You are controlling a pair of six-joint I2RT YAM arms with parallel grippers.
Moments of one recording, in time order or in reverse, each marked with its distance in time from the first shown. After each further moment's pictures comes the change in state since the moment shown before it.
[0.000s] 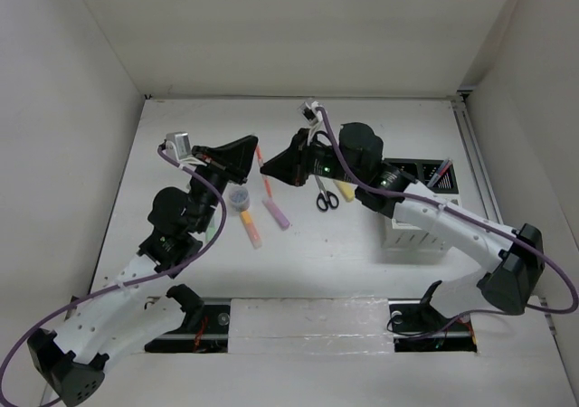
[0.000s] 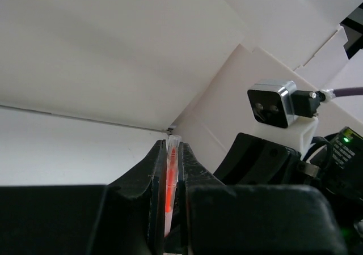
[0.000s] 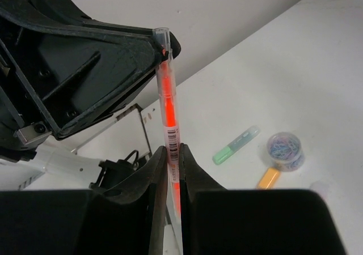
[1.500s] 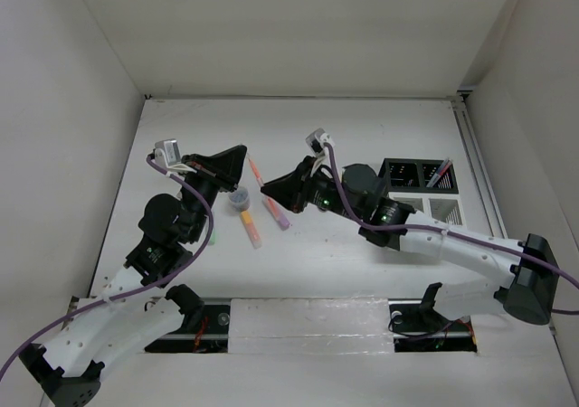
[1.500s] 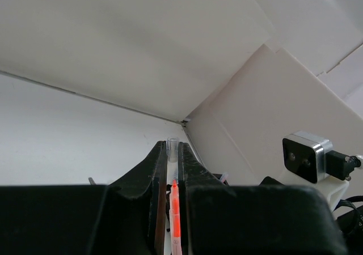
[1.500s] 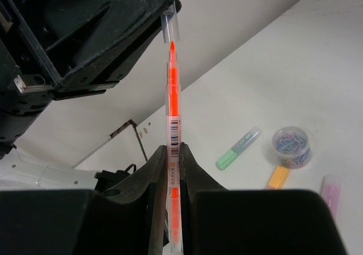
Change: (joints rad) left arm -0.014 -0.113 0.018 -0.195 -0.112 -0.036; right arm 0.159 -0.114 -0.262 0.210 0.241 0.031
